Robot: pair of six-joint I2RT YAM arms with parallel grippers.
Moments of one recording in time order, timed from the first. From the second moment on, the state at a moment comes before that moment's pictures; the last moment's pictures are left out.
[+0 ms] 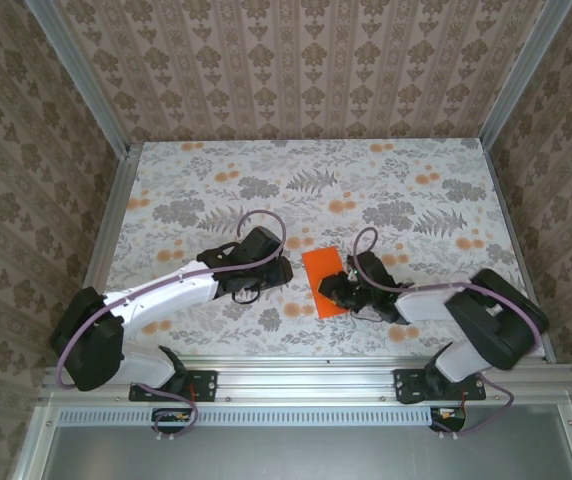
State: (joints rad) left arm -0.89 1.36 0.87 -0.50 -0.03 -0.97; right arm 0.61 1.46 0.41 0.32 -0.30 1.12
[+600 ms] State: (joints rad) left arm -0.94 1.78 1.14 -0.41 0.11 -0.90; right arm 0.36 1.26 0.59 -0.41 -0.37 0.50
